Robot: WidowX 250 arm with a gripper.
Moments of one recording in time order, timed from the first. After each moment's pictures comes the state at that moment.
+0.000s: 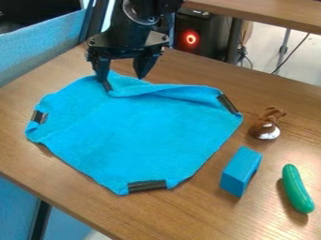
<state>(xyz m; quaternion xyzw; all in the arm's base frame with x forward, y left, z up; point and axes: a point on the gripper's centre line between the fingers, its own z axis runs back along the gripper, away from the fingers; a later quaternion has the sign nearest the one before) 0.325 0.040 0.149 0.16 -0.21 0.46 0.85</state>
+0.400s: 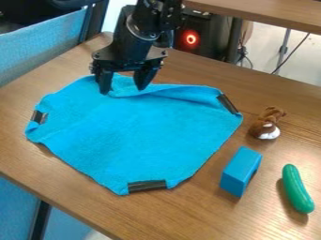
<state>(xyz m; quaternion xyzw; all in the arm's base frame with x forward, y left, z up) 0.334 0.048 0.124 0.17 -0.19 0.47 0.85</state>
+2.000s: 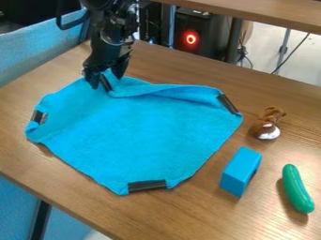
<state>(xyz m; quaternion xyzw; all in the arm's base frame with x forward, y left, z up) 0.420 0.158 0.061 0.11 -0.22 0.60 0.76</state>
